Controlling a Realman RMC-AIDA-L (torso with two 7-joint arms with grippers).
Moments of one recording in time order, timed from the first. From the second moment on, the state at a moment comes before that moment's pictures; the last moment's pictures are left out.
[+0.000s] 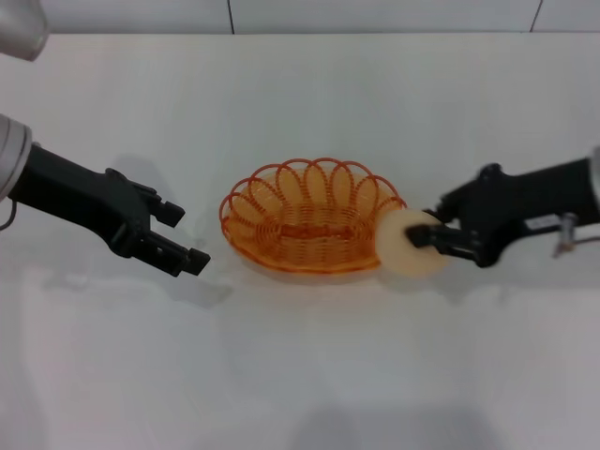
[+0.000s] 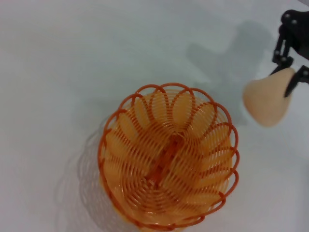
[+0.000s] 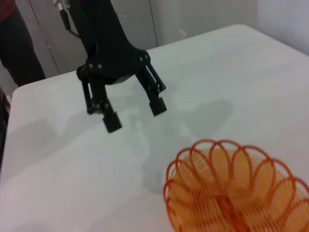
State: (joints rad) left arm -0.63 -2.00 0.95 1.09 2.33 1.81 -2.01; right arm 0.41 2.01 -1.37 -1.33 -1.96 -1.43 1.96
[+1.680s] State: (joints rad) left arm -0.59 -2.00 0.94 1.10 2.33 1.81 -1.99; right arm 0.55 2.02 -1.60 -1.22 -1.93 -1.13 1.95
